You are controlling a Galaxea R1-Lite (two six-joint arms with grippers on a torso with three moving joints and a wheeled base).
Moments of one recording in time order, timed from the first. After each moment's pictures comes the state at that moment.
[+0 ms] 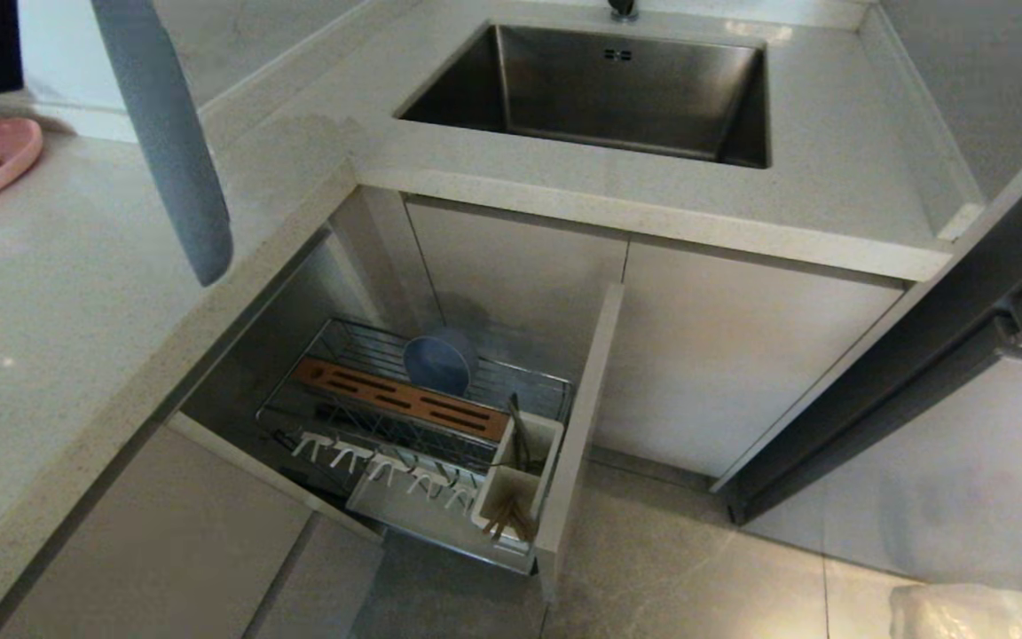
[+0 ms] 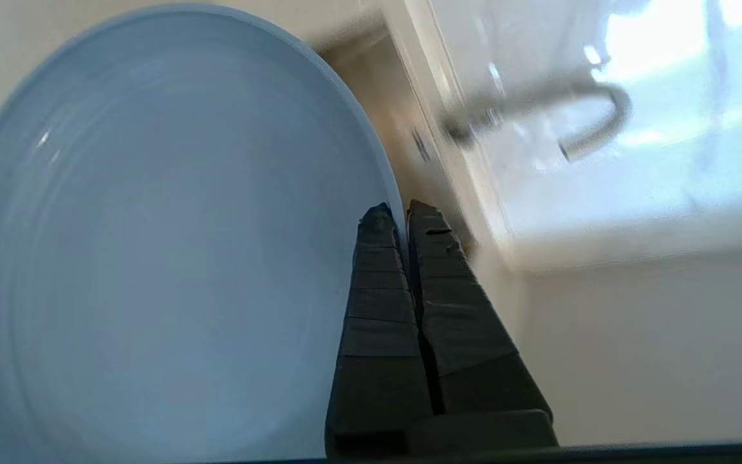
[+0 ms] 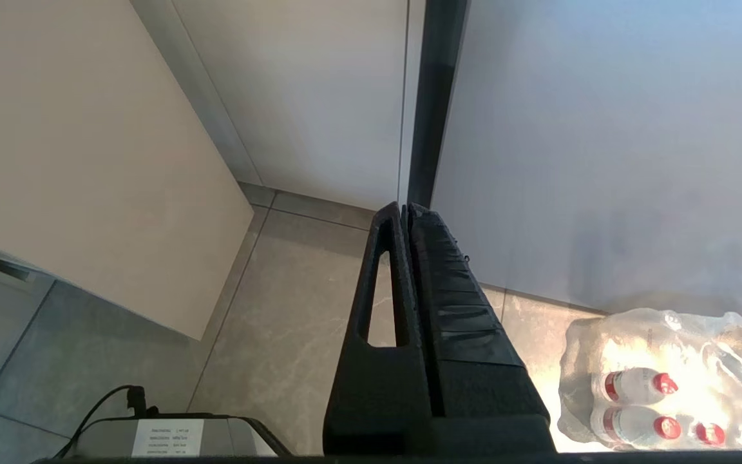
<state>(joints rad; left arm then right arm) -0.60 1.34 -1.67 0.17 0.55 -0.94 0.00 0.00 0.00 0.00 -0.01 0.02</state>
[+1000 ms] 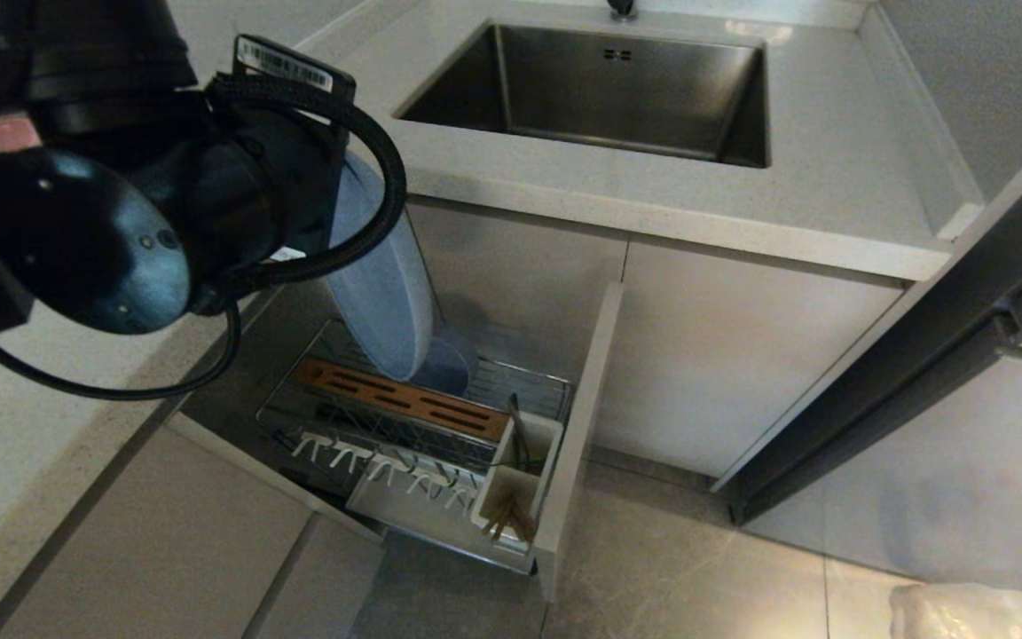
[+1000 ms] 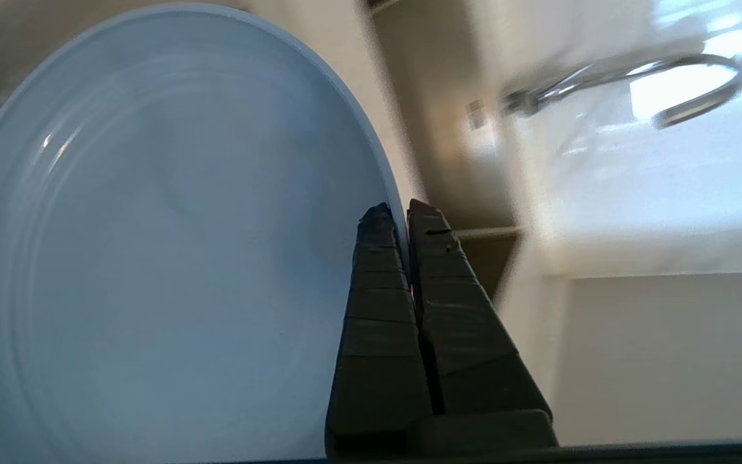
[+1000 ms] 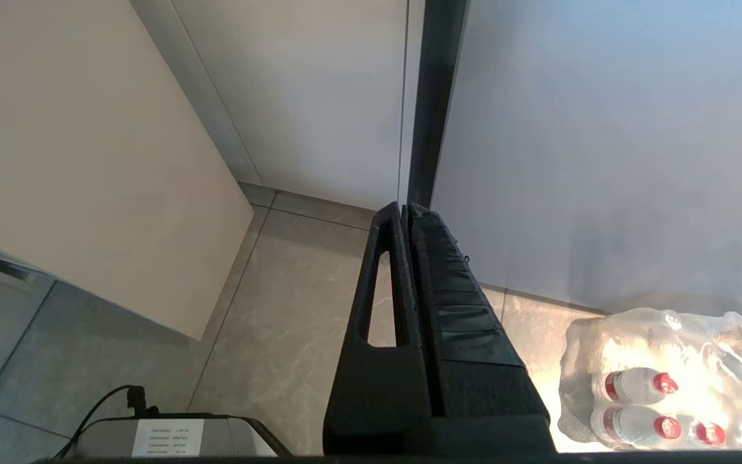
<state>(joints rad) -0.81 1.51 -1.27 -0.33 0.85 -1.05 0.00 0.00 0.00 0.00 -0.01 0.02</state>
